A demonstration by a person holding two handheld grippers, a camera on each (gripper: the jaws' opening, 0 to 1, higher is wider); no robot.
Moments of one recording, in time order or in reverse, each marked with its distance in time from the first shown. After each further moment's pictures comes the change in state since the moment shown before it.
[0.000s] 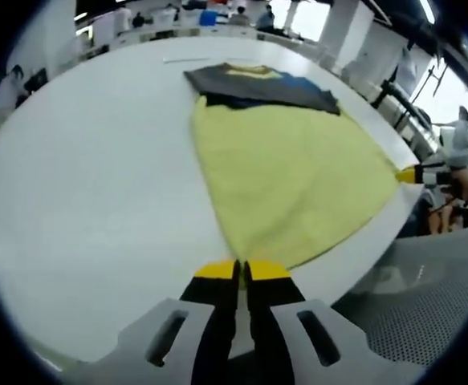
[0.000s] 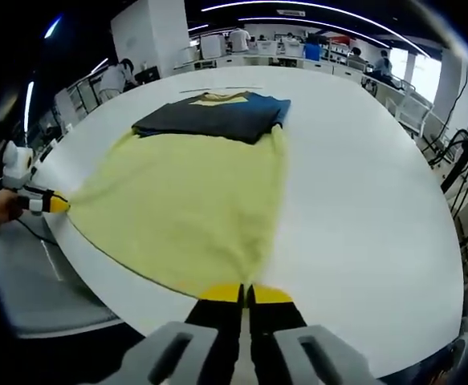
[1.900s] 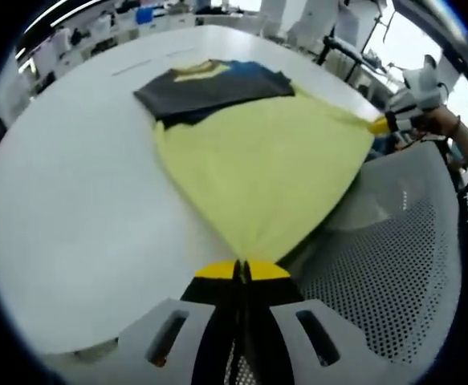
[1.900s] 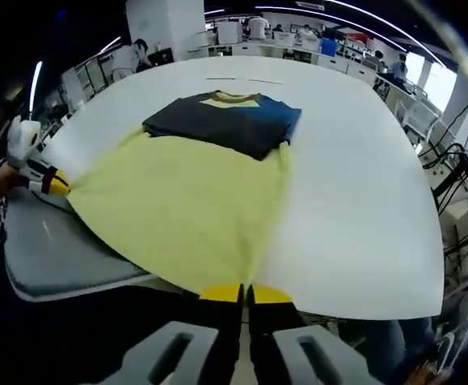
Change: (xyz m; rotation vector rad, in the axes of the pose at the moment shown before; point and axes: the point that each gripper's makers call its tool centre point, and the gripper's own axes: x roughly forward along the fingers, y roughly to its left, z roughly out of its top) left arm -0.075 -0.019 -0.039 0.237 0.130 -0.149; right arm -0.071 0.039 -0.035 -0.049 0.107 0.004
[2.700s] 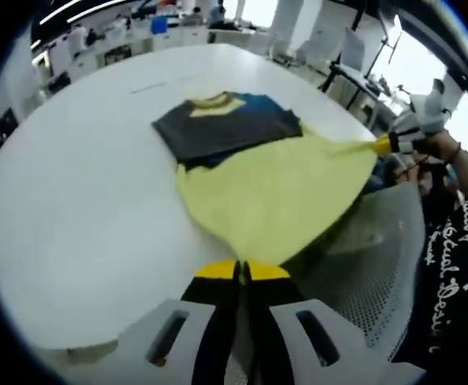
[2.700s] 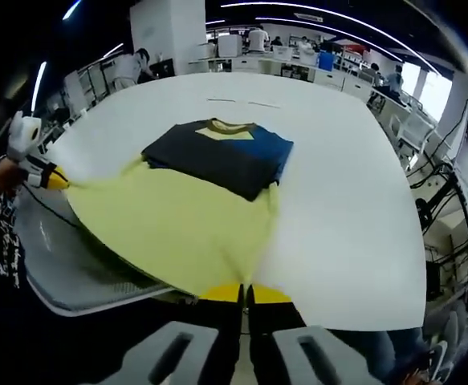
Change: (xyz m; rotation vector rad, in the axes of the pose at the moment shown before) left arm -0.043 0.006 0.047 -0.032 -0.098 0.031; right arm -0.037 -0.004 0.045 -0.041 -0.107 -0.022
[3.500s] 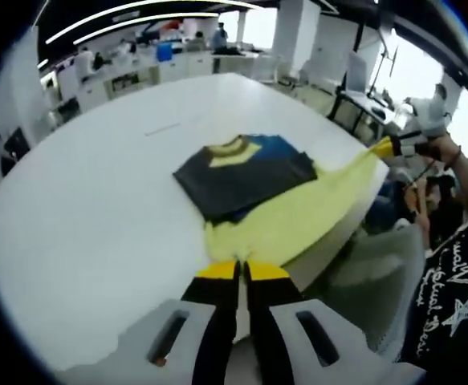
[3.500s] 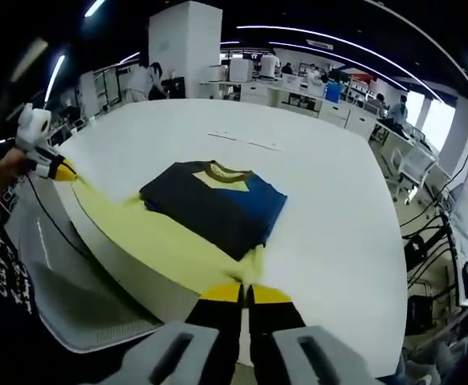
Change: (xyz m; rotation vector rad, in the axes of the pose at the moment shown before) left arm -0.017 0.030 0.077 0.035 -0.139 0.066; right arm -0.012 -0.011 0.084 -0.089 -0.135 -0.007
